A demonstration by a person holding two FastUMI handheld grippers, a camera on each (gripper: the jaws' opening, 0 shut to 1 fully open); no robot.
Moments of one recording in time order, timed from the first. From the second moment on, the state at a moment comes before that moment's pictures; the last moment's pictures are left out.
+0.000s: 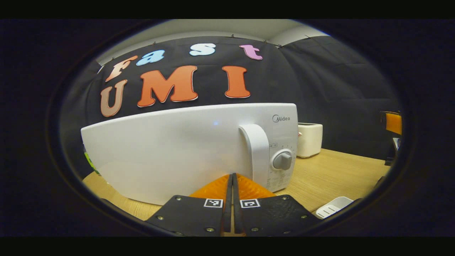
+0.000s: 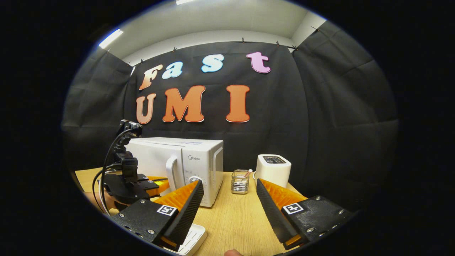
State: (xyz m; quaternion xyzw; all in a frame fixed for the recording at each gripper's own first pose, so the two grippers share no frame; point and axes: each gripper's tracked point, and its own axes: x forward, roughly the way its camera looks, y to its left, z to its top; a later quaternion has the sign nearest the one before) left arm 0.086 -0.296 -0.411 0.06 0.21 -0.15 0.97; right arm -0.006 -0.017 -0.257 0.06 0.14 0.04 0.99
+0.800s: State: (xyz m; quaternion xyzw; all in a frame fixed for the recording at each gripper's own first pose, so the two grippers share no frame) left arm 0.044 -0.213 -0.246 0.06 0.16 -0.14 0.98; right arm 0.022 -0.006 -0.189 0.02 0.12 0.03 0.99
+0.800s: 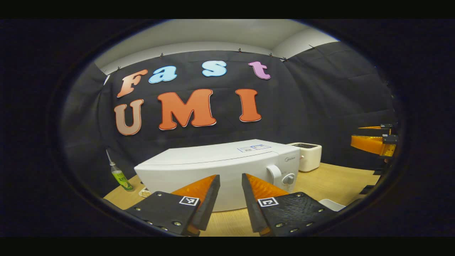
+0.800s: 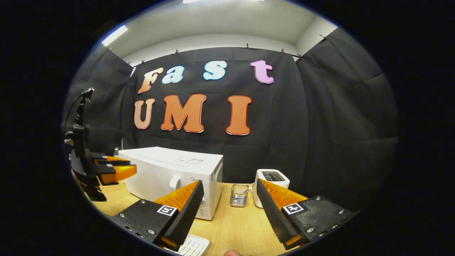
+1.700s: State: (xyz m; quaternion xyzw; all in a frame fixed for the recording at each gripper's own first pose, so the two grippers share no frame) left arm -0.022 -0.005 -0.020 0.03 0.06 0.01 1.00; right arm 0.030 0.048 -0.008 0.00 0.02 0.06 1.00
